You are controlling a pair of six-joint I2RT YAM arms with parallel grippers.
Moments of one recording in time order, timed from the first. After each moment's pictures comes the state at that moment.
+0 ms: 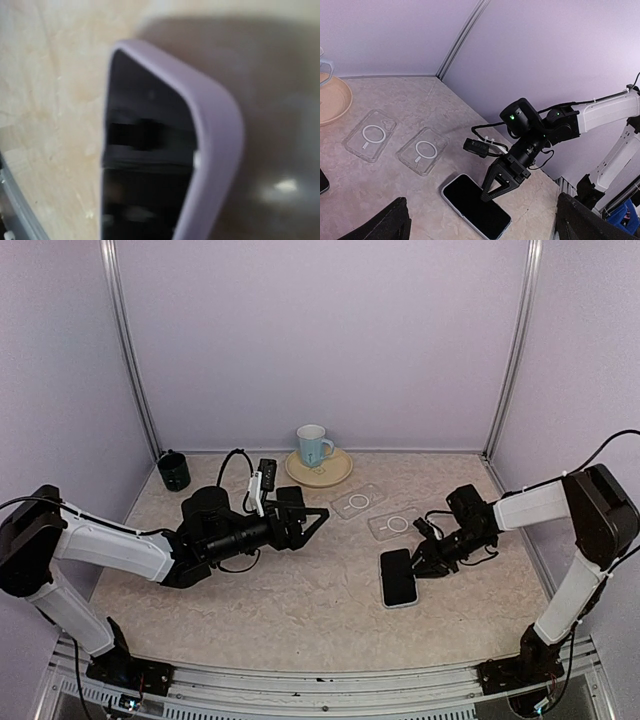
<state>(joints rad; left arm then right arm) -0.90 1.54 0.67 0.84 0.13 -0.53 0.33 1.69 0.80 -0.32 -0.76 0.31</state>
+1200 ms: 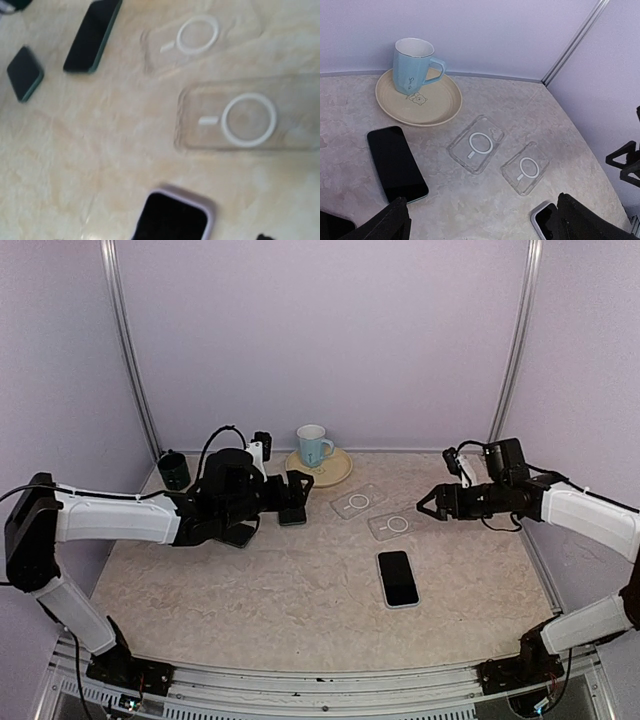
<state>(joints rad) -0.82 1.57 0.95 0.34 -0.21 -0.50 0.31 1.29 0.88 -0.32 -0.44 0.23</state>
